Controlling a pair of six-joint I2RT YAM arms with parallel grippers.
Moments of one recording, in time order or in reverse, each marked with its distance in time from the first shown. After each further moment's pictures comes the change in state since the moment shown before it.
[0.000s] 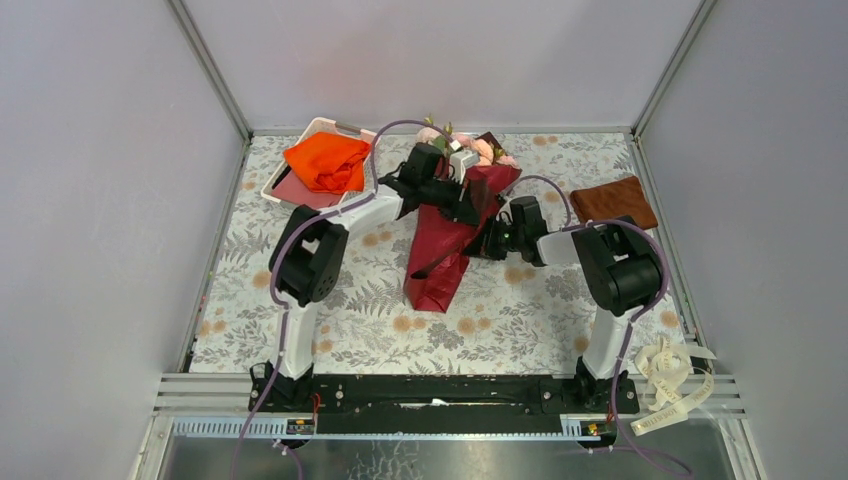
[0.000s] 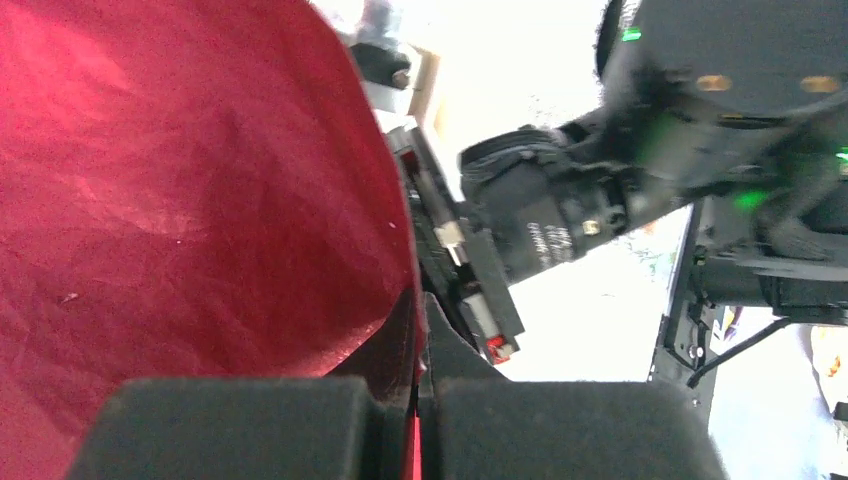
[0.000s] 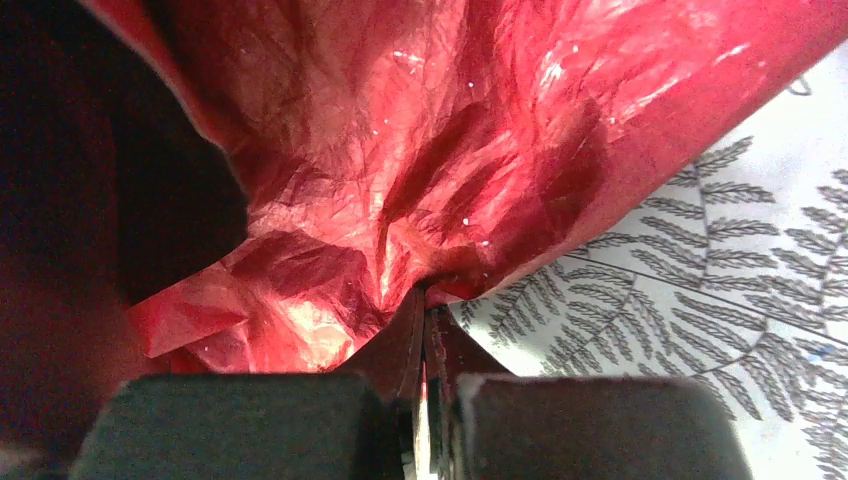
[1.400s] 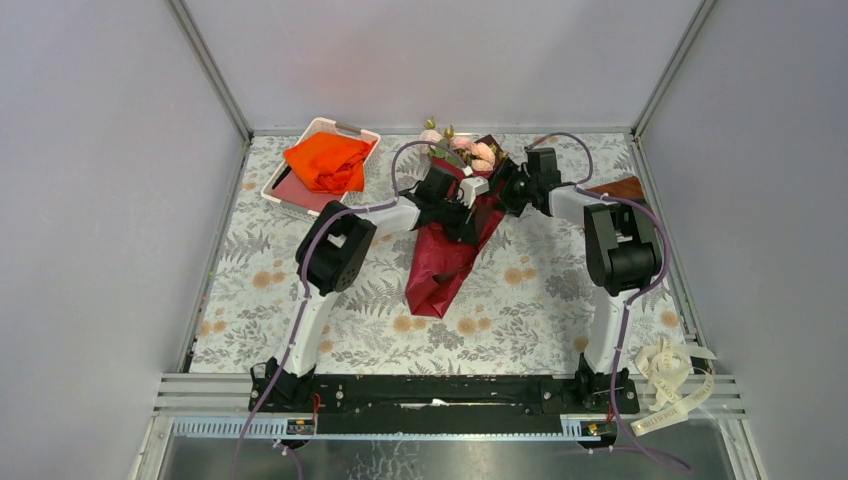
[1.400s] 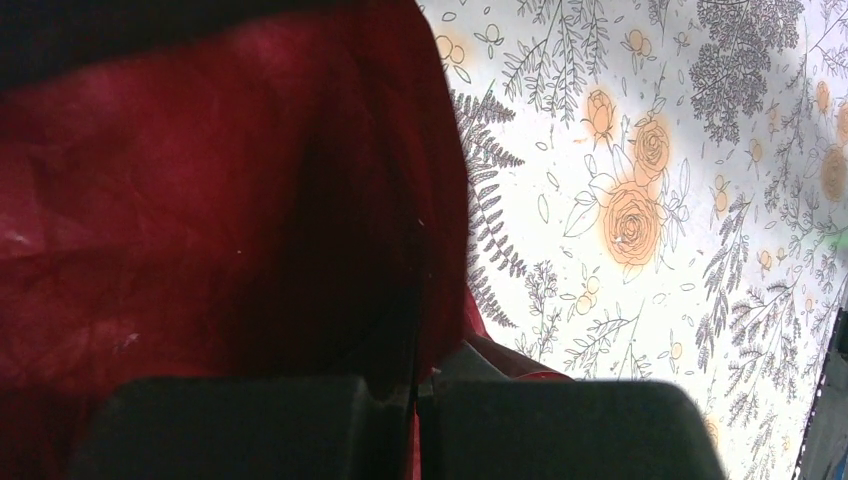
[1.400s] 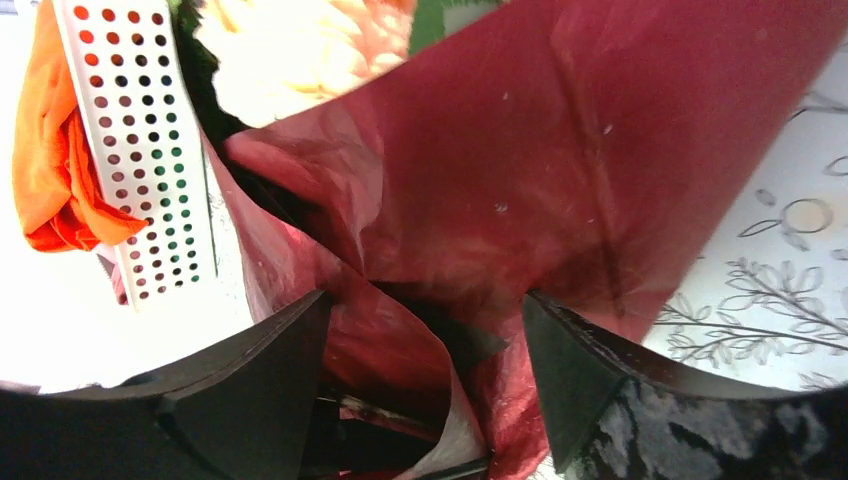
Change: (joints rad) left arm -0.035 0.208 0.036 0.001 -0.096 0.154; right arm -0.150 0.129 0.452 -0.302 0.144 0.082
